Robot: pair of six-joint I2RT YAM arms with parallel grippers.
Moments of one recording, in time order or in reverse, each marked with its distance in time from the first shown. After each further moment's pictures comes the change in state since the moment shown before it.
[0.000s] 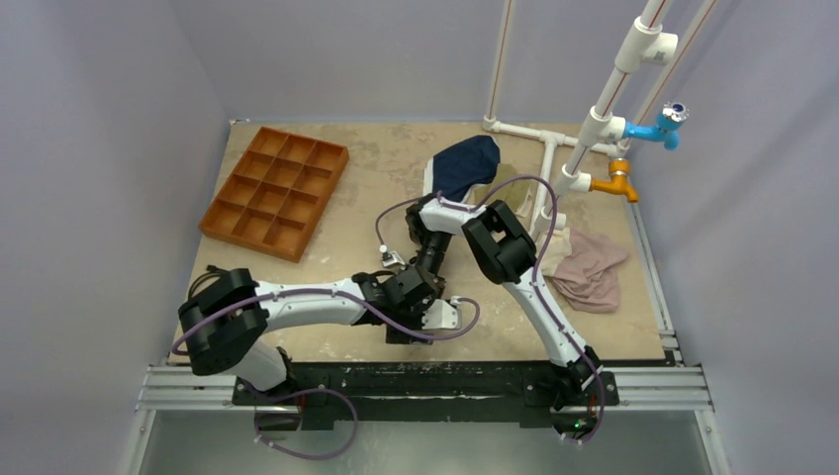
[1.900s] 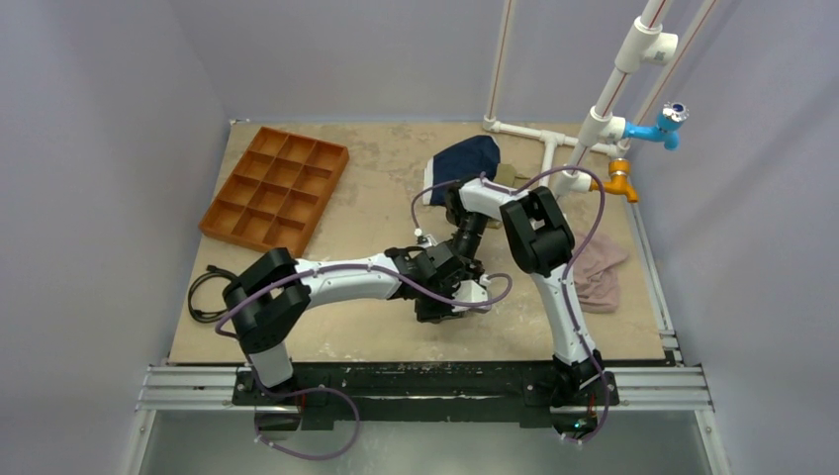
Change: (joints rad) left arm 0.051 0.253 0.306 -0.103 0.229 -0.079; right arm -0.175 -0.208 -0.195 0.001 0.176 -0.045
